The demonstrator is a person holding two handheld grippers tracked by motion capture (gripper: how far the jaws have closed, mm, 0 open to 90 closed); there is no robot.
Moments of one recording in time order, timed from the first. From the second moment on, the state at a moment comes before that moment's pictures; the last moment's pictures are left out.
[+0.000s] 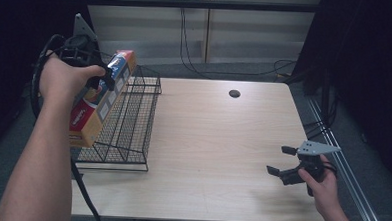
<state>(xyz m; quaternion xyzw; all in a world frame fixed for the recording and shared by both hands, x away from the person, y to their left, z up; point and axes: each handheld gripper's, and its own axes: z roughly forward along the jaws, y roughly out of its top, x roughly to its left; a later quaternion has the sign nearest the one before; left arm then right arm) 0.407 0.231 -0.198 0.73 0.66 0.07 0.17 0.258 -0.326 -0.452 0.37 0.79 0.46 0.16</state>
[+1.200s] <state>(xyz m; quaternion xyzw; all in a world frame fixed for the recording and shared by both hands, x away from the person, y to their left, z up) 0.416 0.273 -0.217 0.69 0.70 0.08 0.17 0.260 -0.323 -0.456 0.37 0.80 0.46 0.16</state>
